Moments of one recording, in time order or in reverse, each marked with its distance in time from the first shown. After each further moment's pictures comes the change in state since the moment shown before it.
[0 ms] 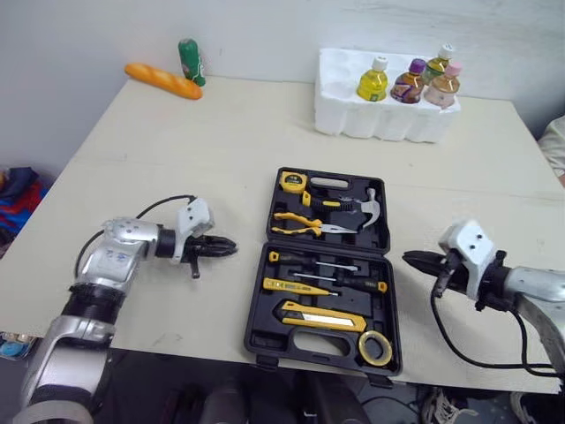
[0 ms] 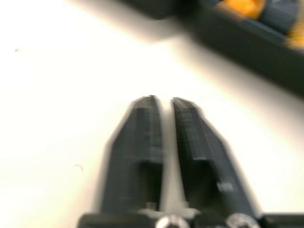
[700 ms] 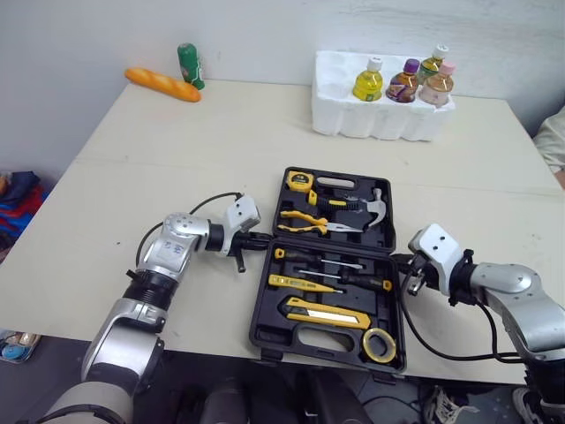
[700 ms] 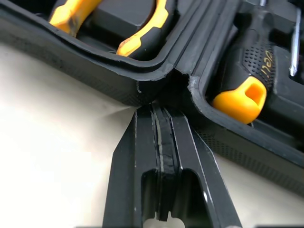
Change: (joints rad) left arm -0.080 -0.214 -0.026 0.059 0.099 0.034 0.064; right arm -0.081 0.074 0.086 0.010 -0.105 0.051 -0.014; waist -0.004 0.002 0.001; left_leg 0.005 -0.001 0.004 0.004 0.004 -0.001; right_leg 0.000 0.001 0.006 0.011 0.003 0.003
